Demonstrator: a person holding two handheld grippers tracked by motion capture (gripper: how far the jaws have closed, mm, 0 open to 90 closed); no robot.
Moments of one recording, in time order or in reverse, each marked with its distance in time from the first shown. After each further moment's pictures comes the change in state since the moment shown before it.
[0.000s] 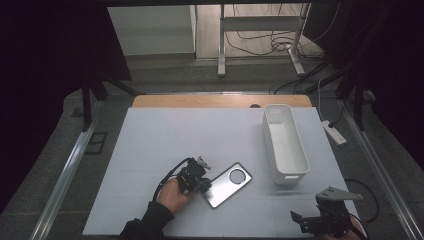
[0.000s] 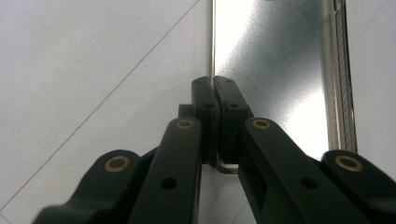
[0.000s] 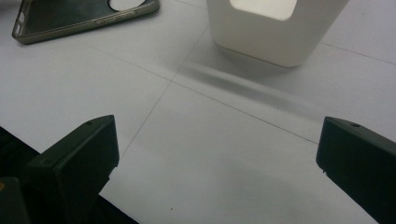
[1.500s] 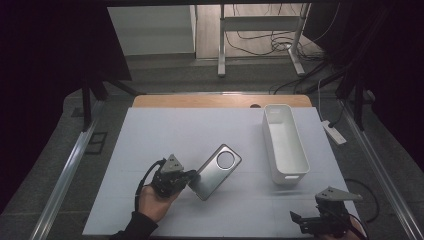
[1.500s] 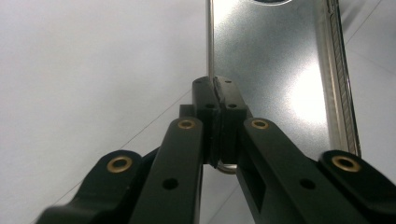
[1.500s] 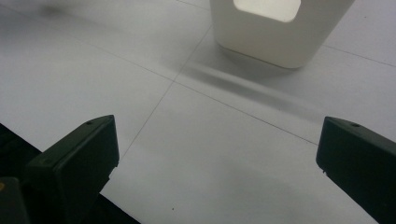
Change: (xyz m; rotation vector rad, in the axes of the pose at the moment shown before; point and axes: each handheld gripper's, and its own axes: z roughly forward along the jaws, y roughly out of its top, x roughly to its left) left arm -0.002 -0.047 -0.071 -0.367 0.076 -0.032; right arm 0.001 0.000 0.000 -0.004 0.005 -0.014
